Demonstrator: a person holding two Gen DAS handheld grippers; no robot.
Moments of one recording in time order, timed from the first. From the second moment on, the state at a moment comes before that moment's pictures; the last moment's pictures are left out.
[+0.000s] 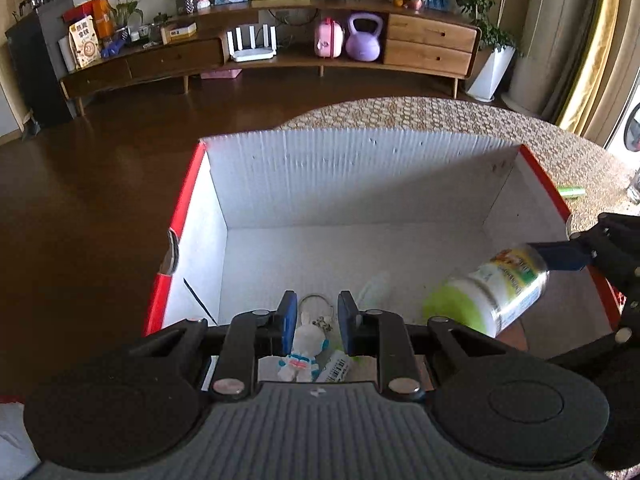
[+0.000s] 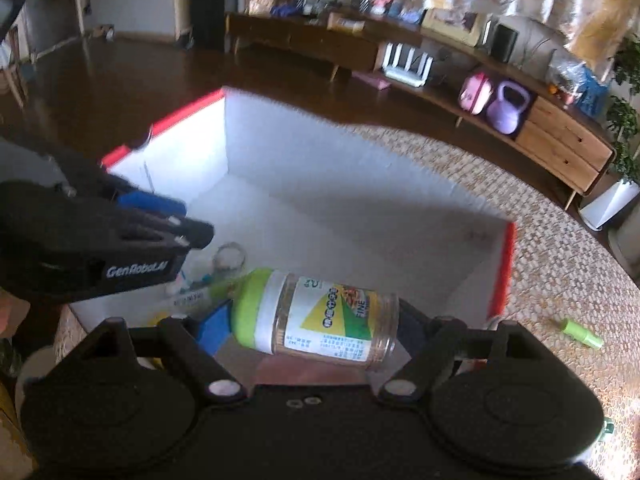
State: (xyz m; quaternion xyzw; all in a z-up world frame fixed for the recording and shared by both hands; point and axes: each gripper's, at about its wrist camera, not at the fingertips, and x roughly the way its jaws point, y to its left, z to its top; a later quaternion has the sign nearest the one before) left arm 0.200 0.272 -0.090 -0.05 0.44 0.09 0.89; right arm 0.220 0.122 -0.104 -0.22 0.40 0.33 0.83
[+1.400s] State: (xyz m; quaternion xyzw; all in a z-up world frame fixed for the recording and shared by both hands) left arm 0.138 0.205 -0.018 -0.01 0.37 0.06 0.93; right arm 0.160 -0.008 -0.010 -0.06 0.33 0.36 0.87
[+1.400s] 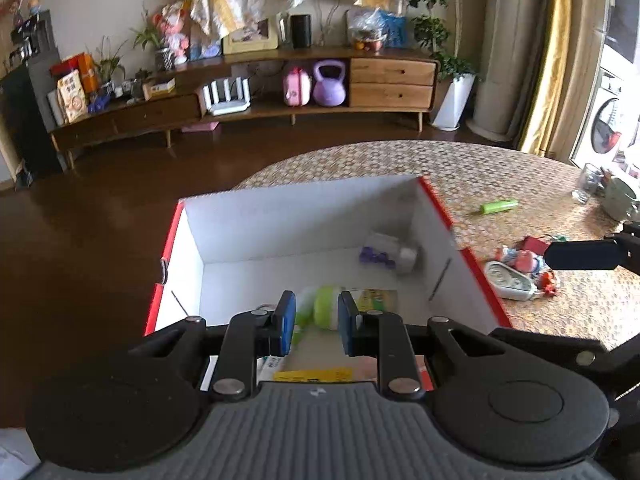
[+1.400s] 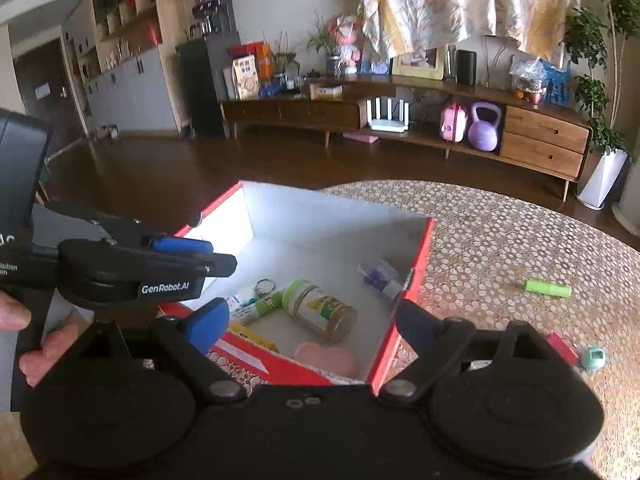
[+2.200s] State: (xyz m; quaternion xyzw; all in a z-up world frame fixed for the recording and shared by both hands) left arm 0.100 0.103 -0.013 0.01 0.35 0.00 0.94; right arm 0.105 -0.139 -0.010 0.02 0.30 0.32 0.90
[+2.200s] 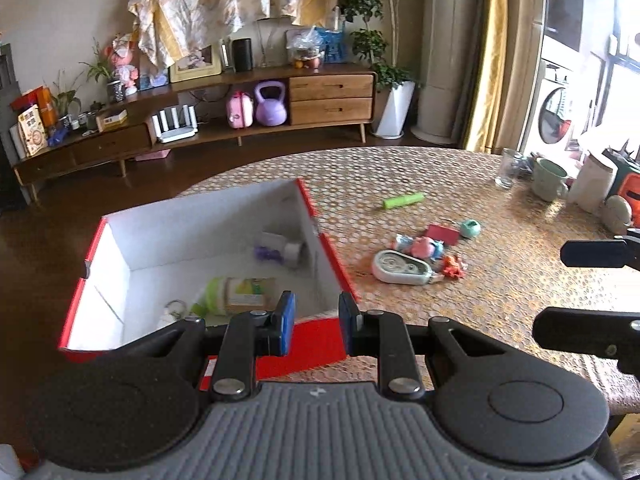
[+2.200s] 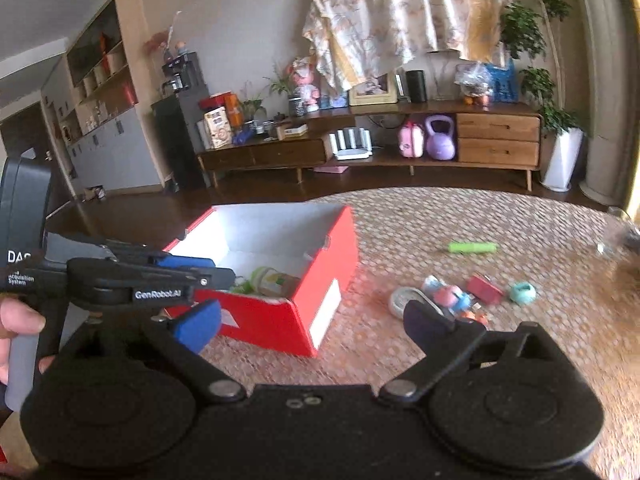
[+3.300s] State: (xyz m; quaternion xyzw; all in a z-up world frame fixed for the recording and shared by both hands) left arm 0.145 0.011 -0.064 -0.03 0.33 -0.08 0.94; right arm 0.123 -0.235 -0.063 0.01 0.33 0.25 0.91
